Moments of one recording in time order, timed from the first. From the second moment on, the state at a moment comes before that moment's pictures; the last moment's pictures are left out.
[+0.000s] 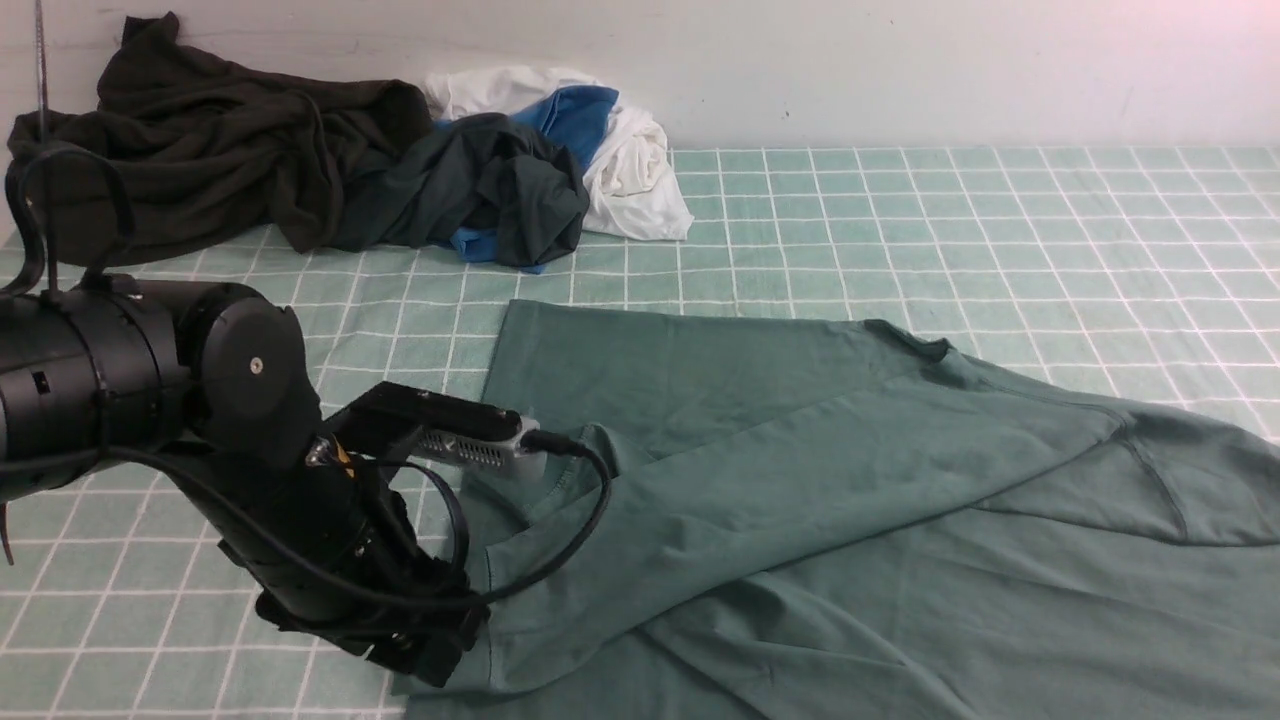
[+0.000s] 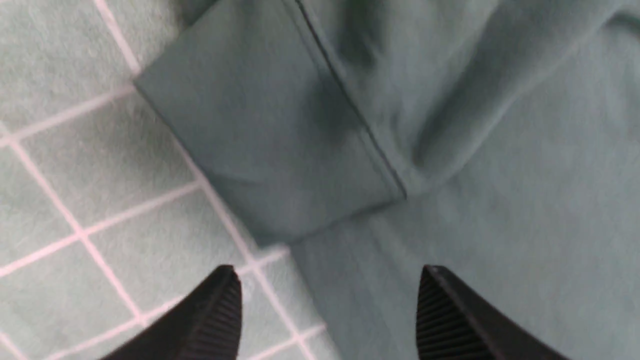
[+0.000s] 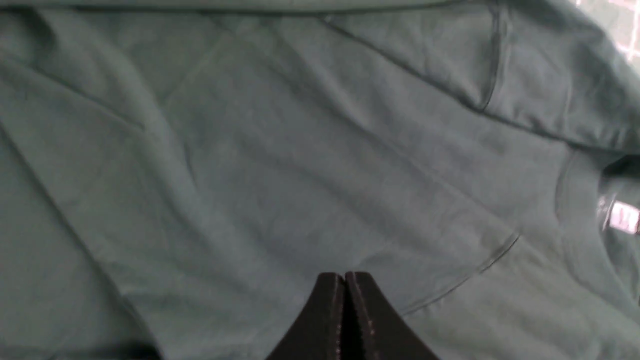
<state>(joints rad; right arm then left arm) 0.32 0.82 -0.78 -0.08 1.18 0.04 -0.40 1.53 -0.93 -0.19 0.95 0.20</state>
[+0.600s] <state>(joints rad) 0.39 0.82 -0.78 0.08 1.25 -0.14 -0.95 1.61 -0.73 -0.10 0.94 0.56</state>
